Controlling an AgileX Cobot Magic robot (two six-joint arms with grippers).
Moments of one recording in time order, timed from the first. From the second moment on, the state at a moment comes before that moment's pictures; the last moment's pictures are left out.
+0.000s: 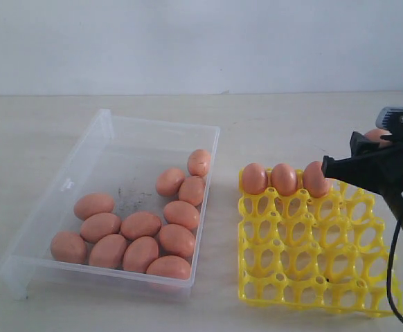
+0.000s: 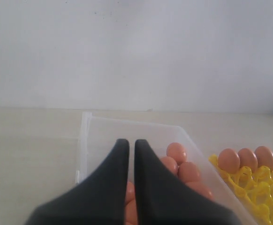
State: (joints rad) left arm -0.33 0.00 0.00 0.20 0.10 -0.37; right arm 0.45 1.68 -0.35 0.57 -1.11 -0.16
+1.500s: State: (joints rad) left arm -0.33 0.00 0.00 0.20 0.10 -0.37; right arm 0.45 1.98 -0.45 0.58 -1.18 -0.12
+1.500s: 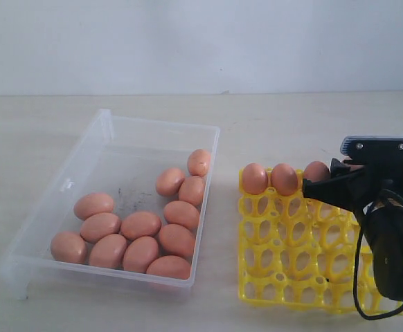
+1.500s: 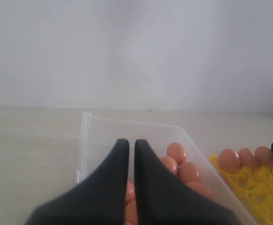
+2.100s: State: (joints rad) left arm -0.33 0.00 0.00 0.20 0.10 -0.37; right arm 0.45 1.98 -0.45 0.59 -1.14 -0.11
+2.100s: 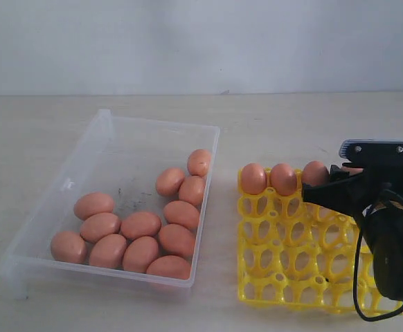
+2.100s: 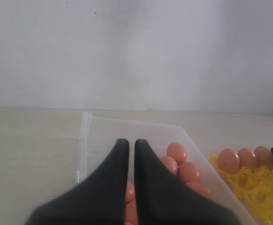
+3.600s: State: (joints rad) left arm -0.33 0.00 0.00 0.20 0.10 -0.37; right arm 0.45 1.71 -0.45 0.51 -1.04 -0.13
